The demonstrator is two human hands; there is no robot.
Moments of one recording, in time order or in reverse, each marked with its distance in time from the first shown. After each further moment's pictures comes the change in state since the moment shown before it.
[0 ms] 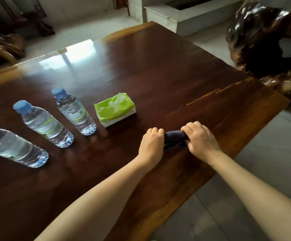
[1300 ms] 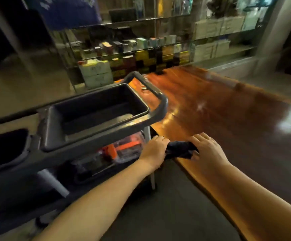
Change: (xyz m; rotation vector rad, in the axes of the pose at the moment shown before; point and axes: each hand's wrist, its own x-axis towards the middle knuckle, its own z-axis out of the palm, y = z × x) left_hand -0.766 -0.139 -0.257 0.201 0.626 -1.342; right_hand -0.238 -0.735 -0.114 0.372 -0.142 -1.571
